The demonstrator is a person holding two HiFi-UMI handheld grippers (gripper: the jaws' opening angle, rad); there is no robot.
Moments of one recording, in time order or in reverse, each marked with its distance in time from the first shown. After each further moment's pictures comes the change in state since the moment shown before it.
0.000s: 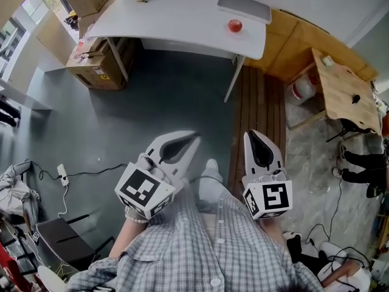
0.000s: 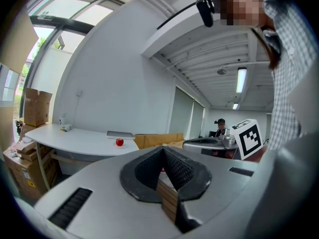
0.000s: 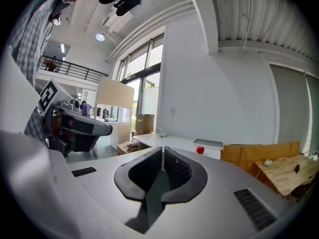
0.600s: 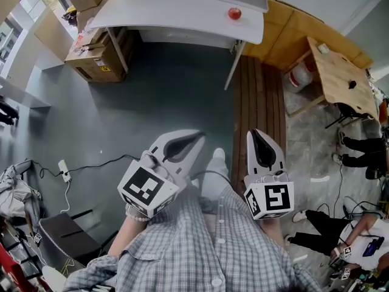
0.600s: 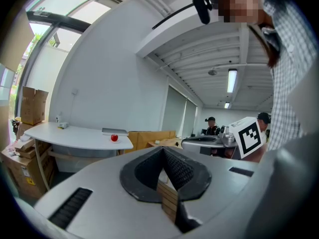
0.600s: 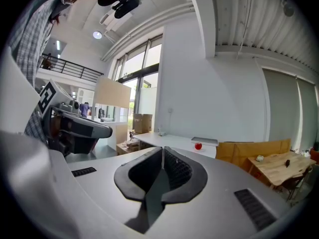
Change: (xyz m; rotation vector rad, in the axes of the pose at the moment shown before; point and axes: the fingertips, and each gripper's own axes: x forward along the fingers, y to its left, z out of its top) left arm -0.069 -0.038 -0.024 0.016 0.022 -0.077; right arm -0.064 0.061 -0.007 0.014 0.007 -0.074
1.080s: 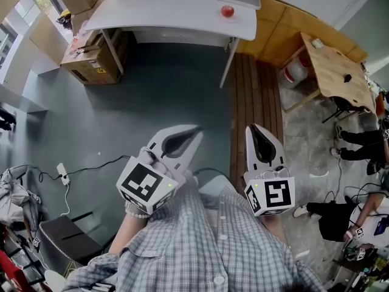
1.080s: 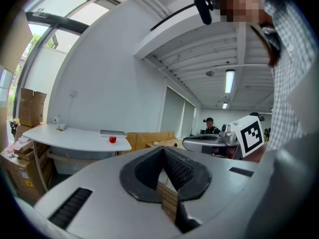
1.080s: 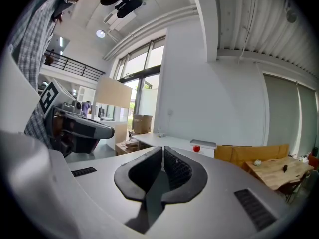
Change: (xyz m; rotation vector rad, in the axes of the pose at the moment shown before) left arm 0.005 -0.013 0.005 0.014 -0.016 -0.013; right arm -0.015 -0.006 0.009 -0.041 -0.023 -0.003
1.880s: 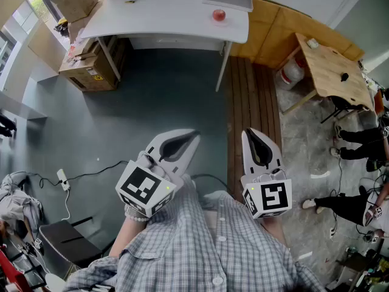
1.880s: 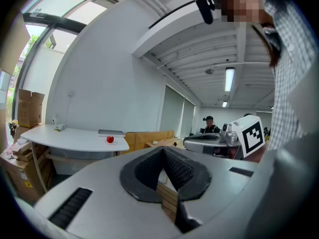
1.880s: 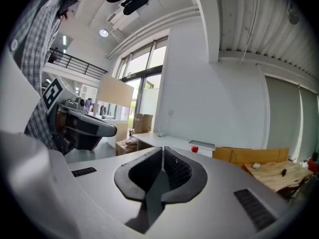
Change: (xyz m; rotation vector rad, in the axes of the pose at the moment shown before) left arm 0.019 -0.020 0.001 0.006 0.015 0.002; right arm -0.015 -0.020 -0.004 -0.026 0.008 0.015
